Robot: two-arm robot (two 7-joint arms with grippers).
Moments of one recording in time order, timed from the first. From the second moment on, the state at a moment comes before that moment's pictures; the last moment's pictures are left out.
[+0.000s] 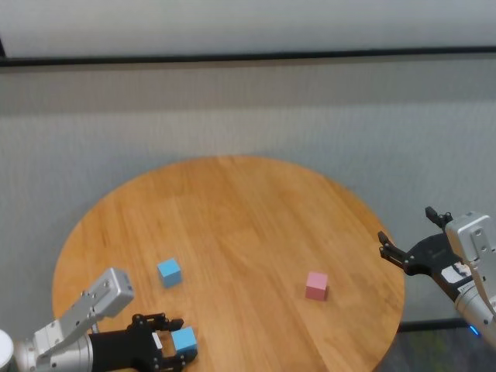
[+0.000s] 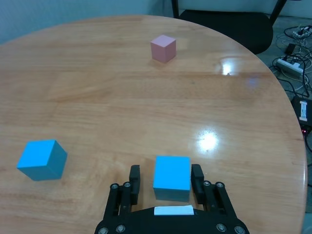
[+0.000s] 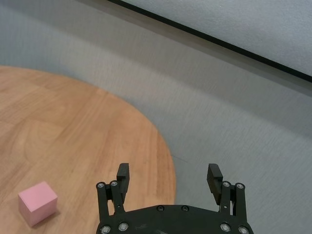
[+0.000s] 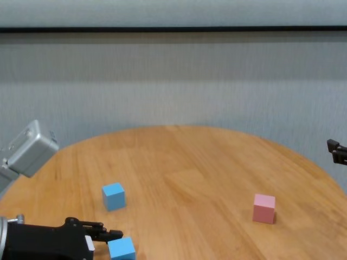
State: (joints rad) left arm -0.37 0.56 0.60 -1.16 -0.29 -0.13 -0.80; right arm 0.20 0.60 -0.45 -1.41 0.25 -0.12 -0.03
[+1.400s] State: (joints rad) left arm -0.37 0.52 0.55 -1.36 -0.31 0.00 -0.65; right arm 0.20 0.60 -0.45 -1.41 0.25 -0.12 -0.03
